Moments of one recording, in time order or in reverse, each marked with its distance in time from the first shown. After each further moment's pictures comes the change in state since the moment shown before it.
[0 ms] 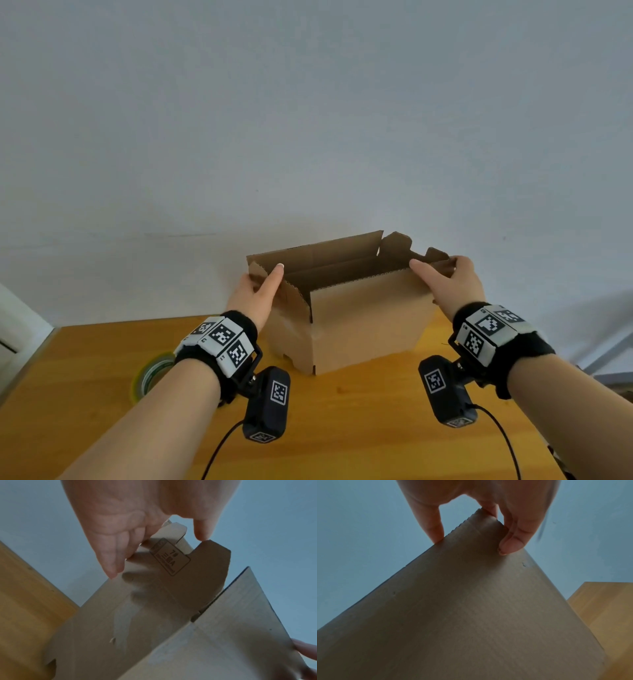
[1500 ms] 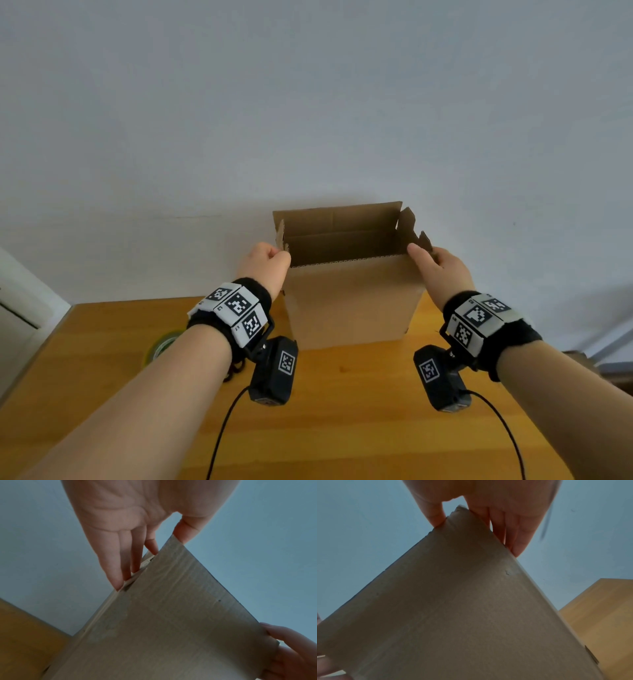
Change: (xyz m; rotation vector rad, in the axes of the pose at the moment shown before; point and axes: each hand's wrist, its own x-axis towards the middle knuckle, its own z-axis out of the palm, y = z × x) left_hand -0.021 0.035 0.003 -0.009 -0.003 -0.013; right_hand -0.019 -0.009 0.008 -0.105 -0.156 -0.102
